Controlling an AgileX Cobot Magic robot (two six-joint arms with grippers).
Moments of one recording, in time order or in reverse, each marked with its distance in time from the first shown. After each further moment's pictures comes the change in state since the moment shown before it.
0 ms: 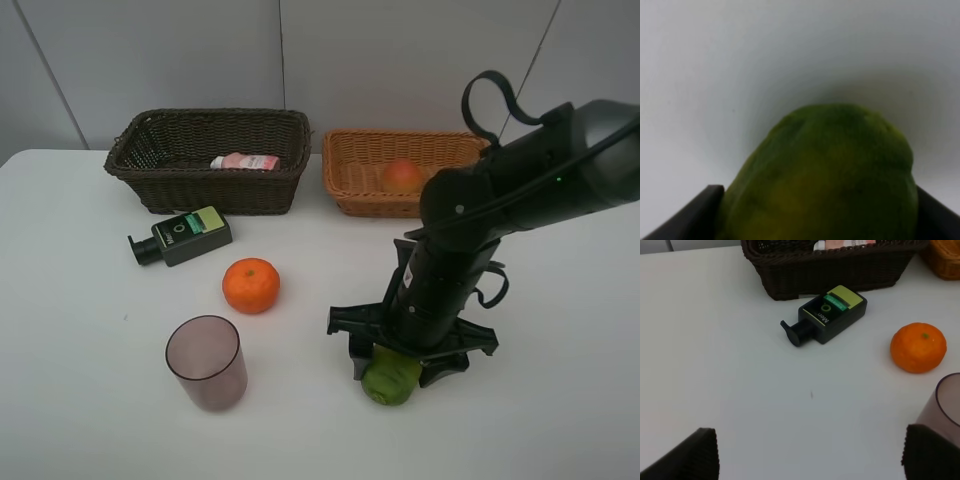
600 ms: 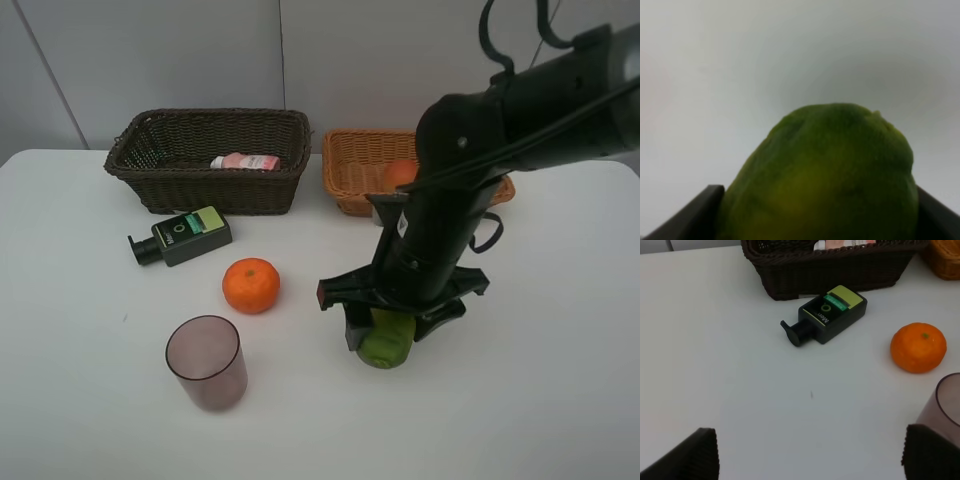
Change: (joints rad) left arm 0.000 0.000 0.000 0.000 0.000 0.000; right arm -0.004 -0.061 -0.194 -0.067 0.223 -0.288
